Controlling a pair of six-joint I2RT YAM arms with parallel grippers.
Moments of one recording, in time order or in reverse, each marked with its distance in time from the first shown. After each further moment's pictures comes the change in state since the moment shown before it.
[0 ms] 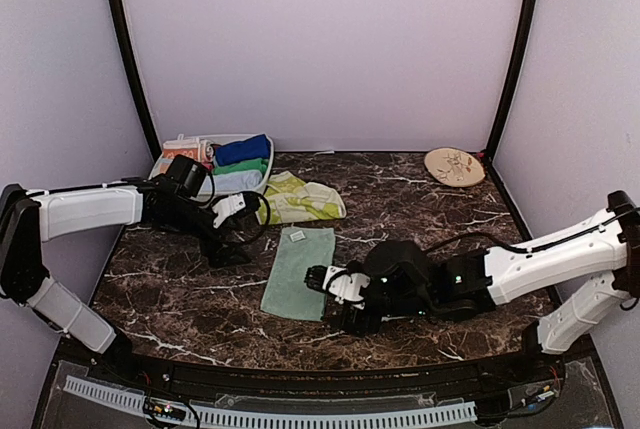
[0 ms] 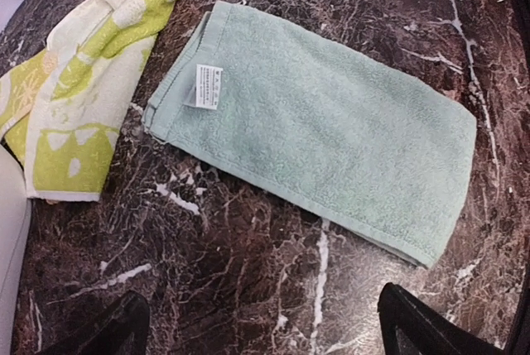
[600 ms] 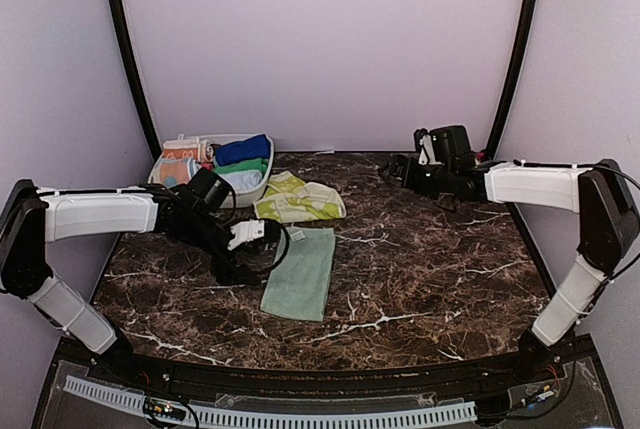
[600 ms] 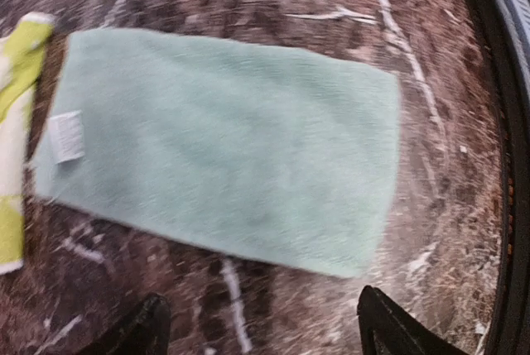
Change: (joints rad) left arm -0.182 0.044 0.003 -0.099 0.028 0.149; right arm -0.797 0.254 0.315 0.072 -0.310 0.776
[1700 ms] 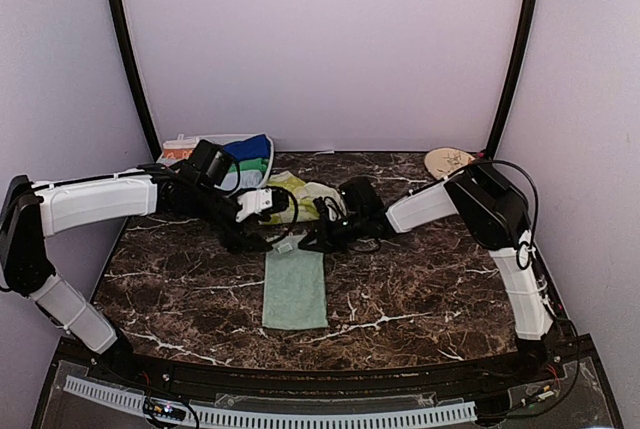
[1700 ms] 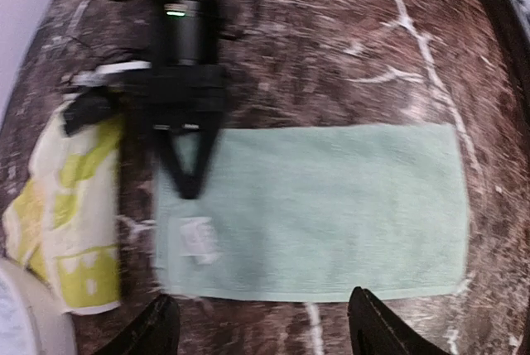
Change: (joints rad) left arm 0.041 0.013 0.174 0.077 -0.084 -0.006; right arm 0.247 0.666 0.327 0.143 -0.525 0.221
